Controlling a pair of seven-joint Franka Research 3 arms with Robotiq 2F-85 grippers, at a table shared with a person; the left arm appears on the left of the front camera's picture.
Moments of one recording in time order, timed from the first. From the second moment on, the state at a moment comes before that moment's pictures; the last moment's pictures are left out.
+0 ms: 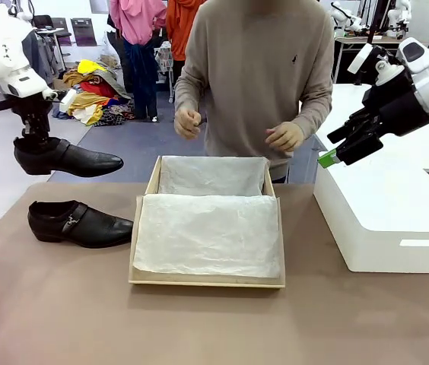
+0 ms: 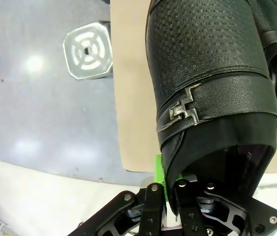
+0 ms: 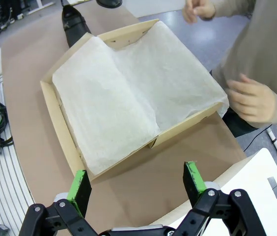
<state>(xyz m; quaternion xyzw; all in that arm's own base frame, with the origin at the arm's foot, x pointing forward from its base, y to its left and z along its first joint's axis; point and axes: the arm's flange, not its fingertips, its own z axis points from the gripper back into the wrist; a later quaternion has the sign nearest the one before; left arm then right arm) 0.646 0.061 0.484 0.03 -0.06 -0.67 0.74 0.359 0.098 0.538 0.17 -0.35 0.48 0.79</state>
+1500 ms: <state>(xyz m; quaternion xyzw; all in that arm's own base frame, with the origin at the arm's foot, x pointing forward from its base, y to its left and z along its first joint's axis) 0.592 -0.056 0.570 0.06 -0.06 -0.67 0.74 0.359 0.098 0.538 0.17 -0.35 0.48 0.79</state>
